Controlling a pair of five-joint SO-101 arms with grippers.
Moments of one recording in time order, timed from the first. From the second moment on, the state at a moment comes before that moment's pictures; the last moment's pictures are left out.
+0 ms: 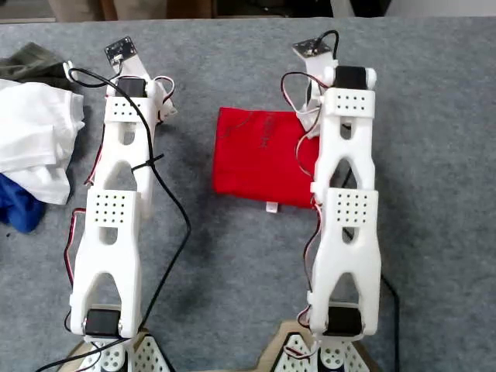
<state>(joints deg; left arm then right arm) -1.6 69.2 -75.6 79.2 19.6 -0.4 67.1 -80.4 101.1 18.1</state>
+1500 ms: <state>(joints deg) 7.1 69.2 -88.3 89.2 19.6 2.7 44.4 -64.1 101.5 9.6</state>
